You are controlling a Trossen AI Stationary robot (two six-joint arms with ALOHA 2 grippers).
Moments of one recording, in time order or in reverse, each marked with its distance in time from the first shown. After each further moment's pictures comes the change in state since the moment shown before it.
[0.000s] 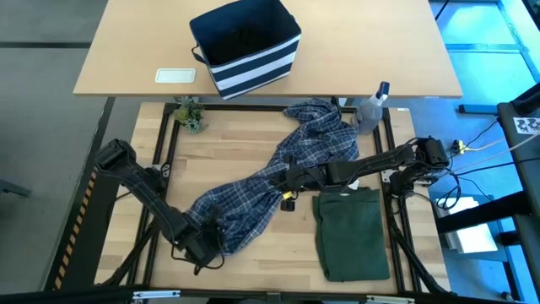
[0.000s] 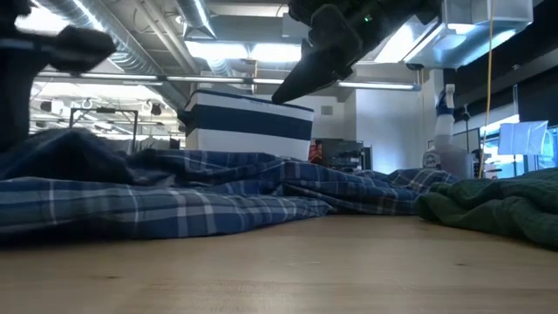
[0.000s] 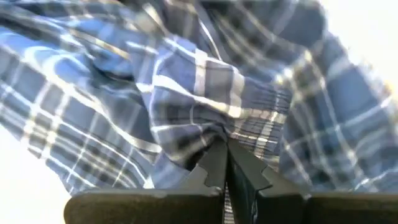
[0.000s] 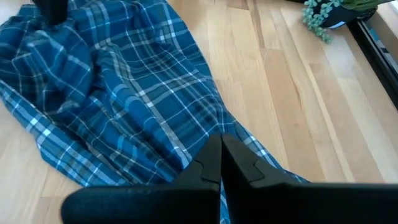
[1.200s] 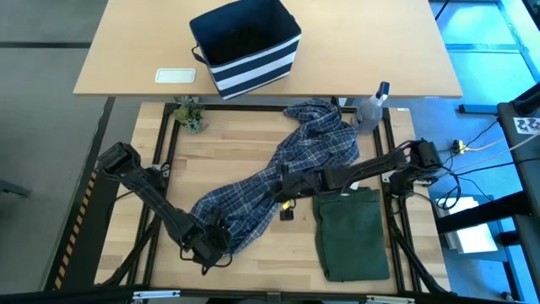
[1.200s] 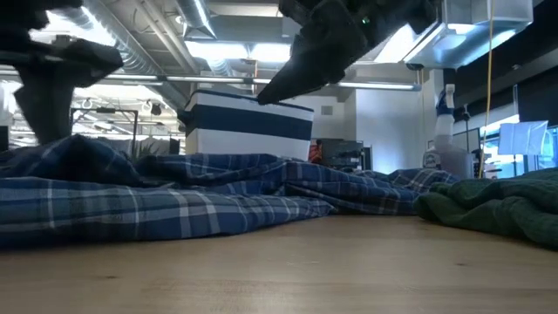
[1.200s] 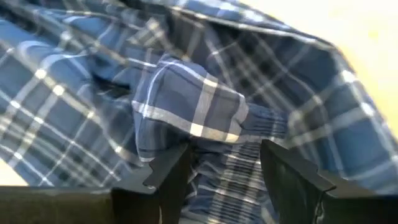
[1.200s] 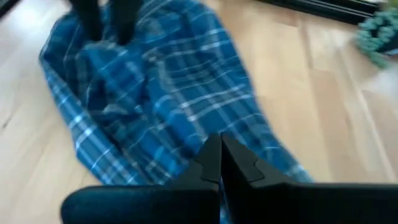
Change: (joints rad) left arm 0.028 0.055 0.000 0.089 0.011 -0.089; right arm 0.040 0.068 0.000 0.106 -0.104 -0.071
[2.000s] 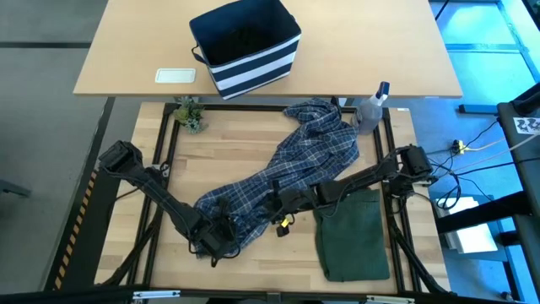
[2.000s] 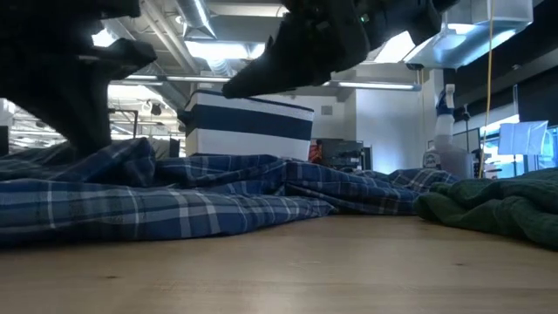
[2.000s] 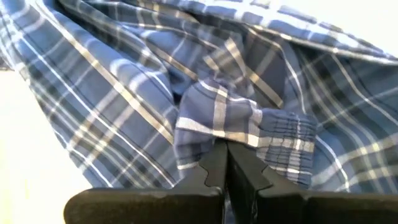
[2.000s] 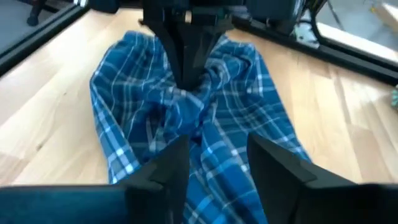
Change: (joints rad) left arm 0.084 -0.003 0.034 -0.039 -0.091 0.062; right arm 0.084 0.106 0.000 0.241 -0.006 -0.090
